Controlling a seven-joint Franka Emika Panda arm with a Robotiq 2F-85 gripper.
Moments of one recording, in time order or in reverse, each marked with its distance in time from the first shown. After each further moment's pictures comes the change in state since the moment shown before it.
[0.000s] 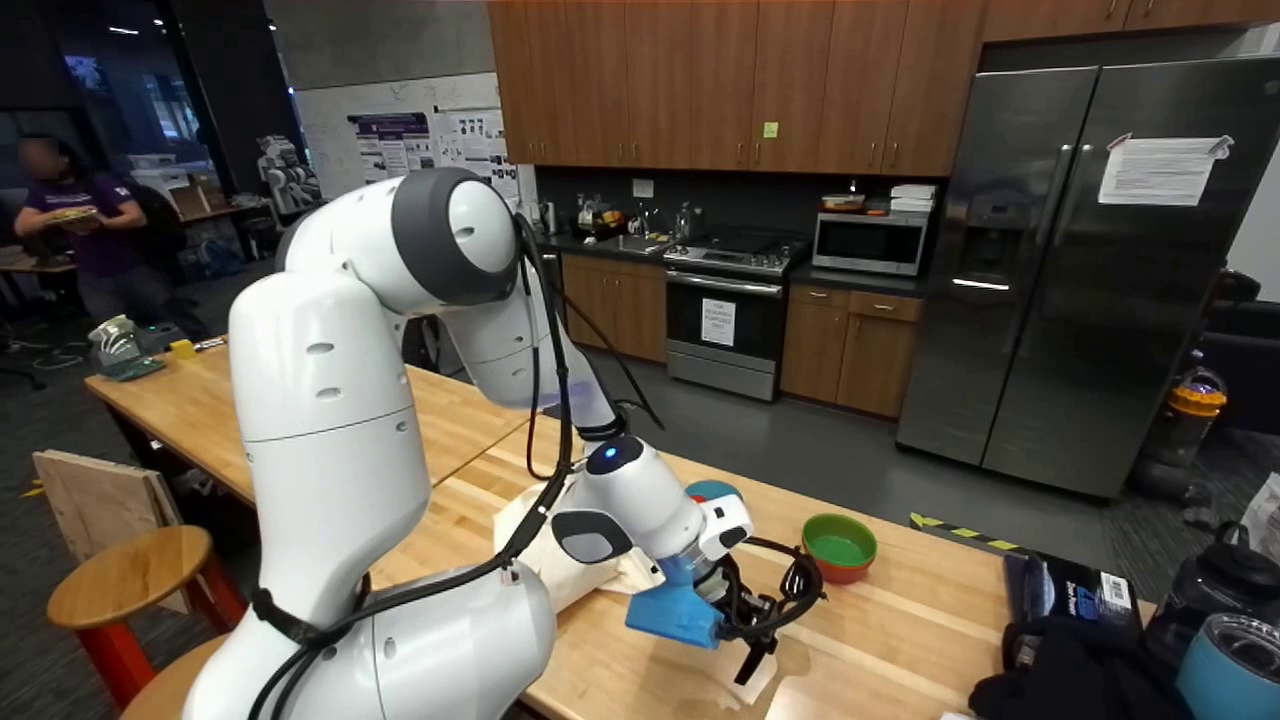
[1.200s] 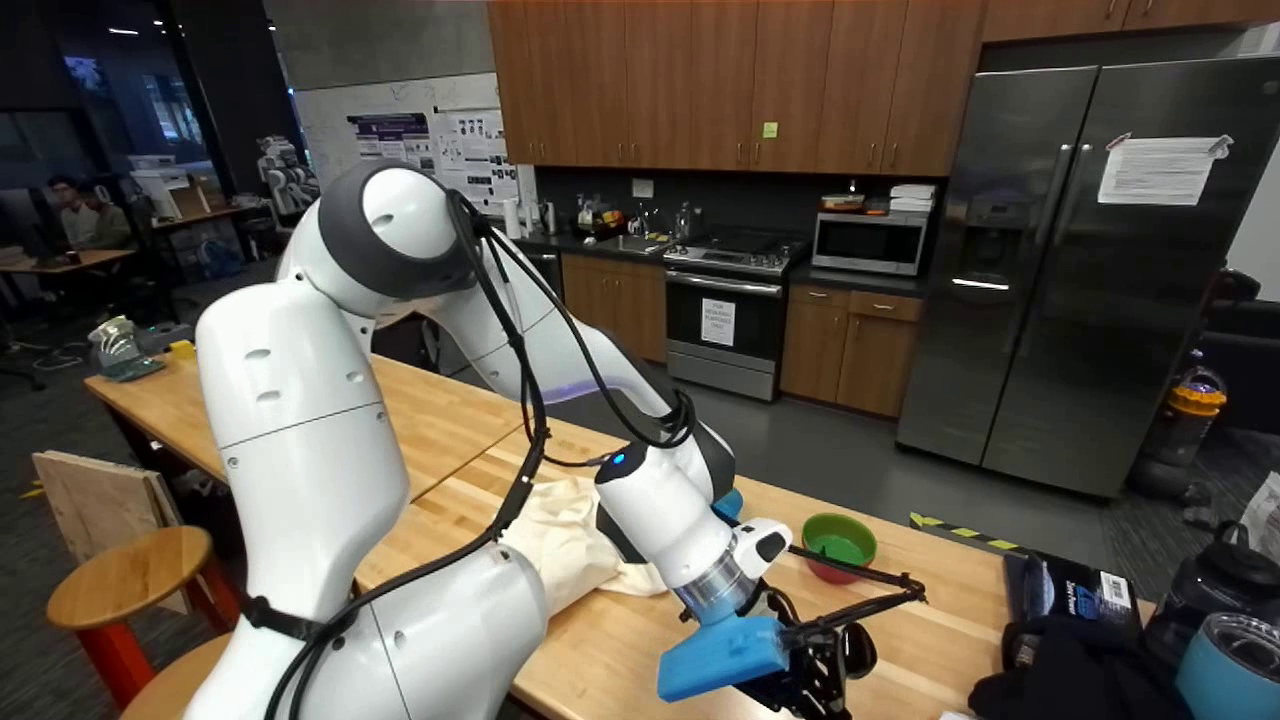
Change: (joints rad) arm 0.260 0.143 -0.500 0.004 0.494 0.010 -1.006
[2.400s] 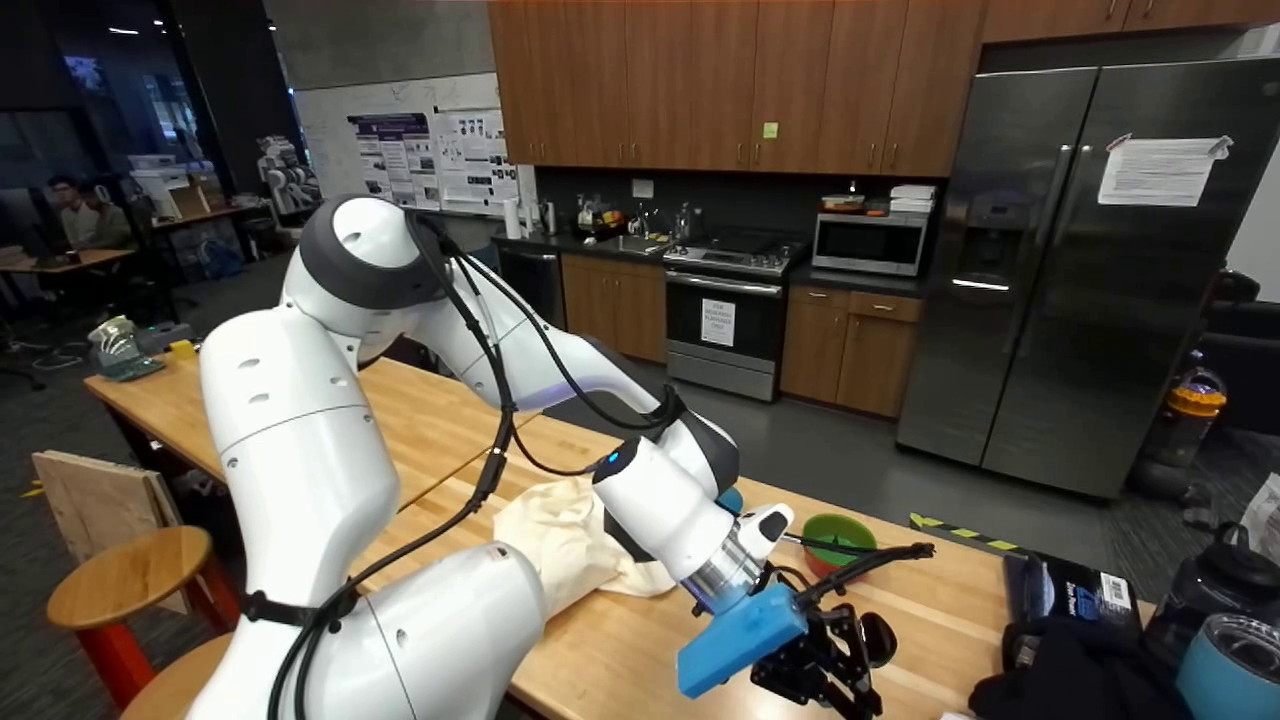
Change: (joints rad) arm 0.055 0.212 -0.059 0.018 0.071 -0.089 -0.135
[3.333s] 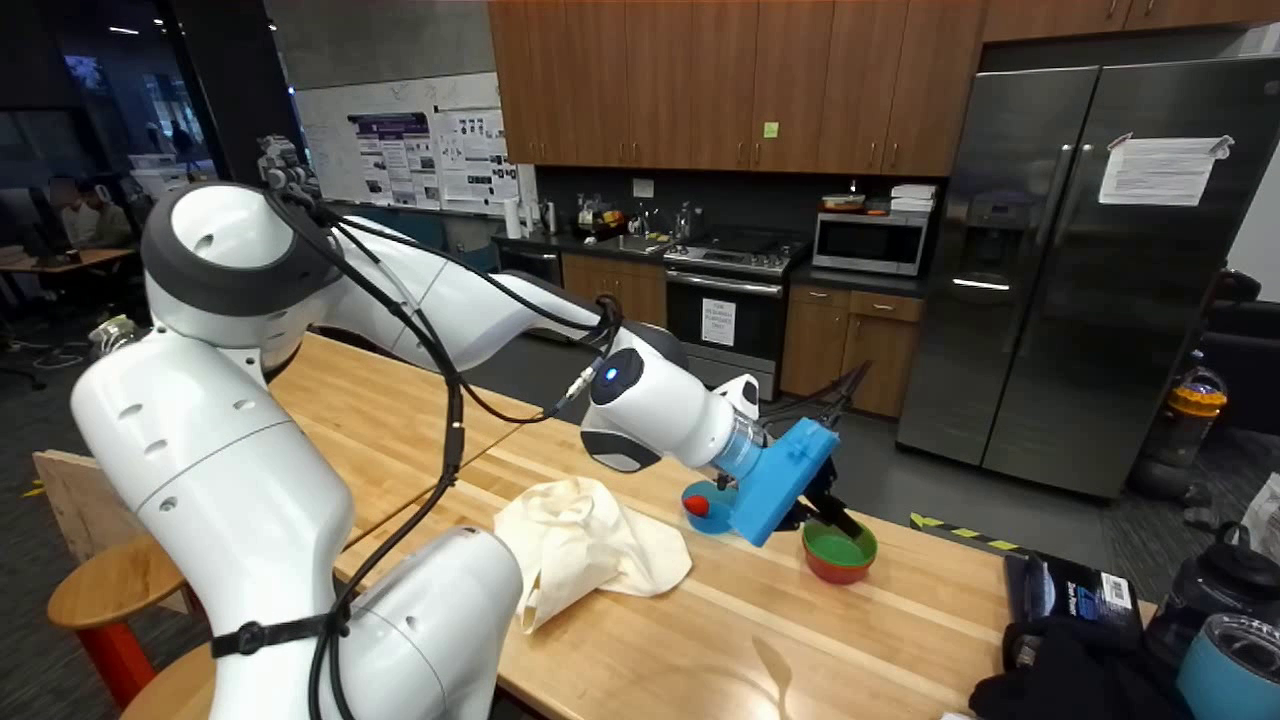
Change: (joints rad) arm 0.432 0.014 -0.384 0.073 -0.337 -0.269 -0.122
